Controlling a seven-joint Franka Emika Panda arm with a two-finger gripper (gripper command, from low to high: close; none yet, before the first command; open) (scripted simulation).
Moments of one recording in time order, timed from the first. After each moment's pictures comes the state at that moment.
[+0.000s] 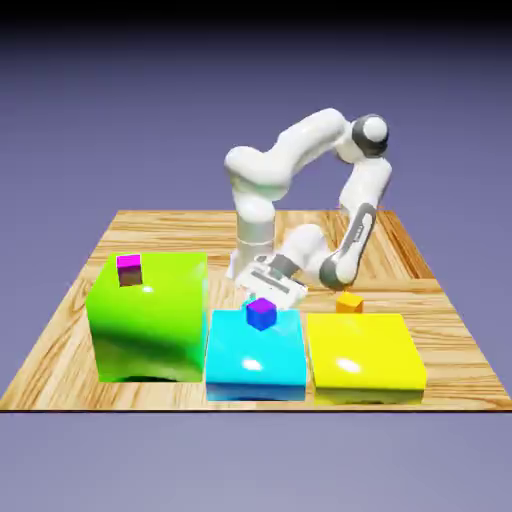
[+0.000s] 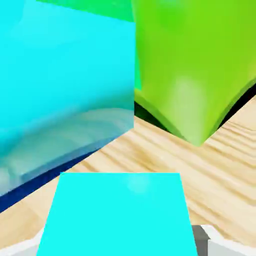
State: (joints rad) arm -1.02 -1.07 2.50 -2.74 2.87 3.35 0.30
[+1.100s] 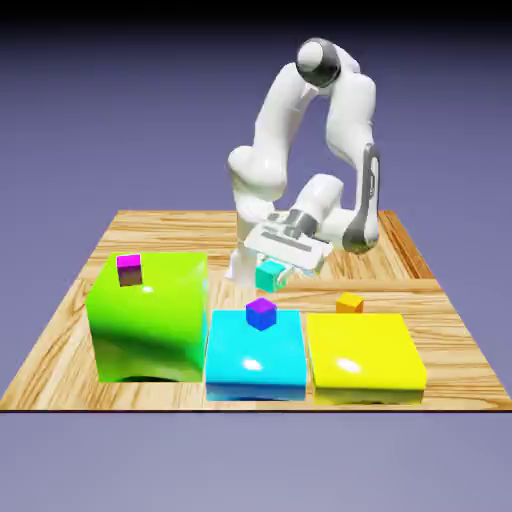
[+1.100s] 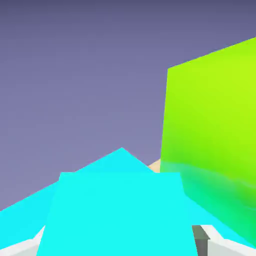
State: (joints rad) arm -1.30 -0.48 2.11 -2.85 1.59 3.71 0.75
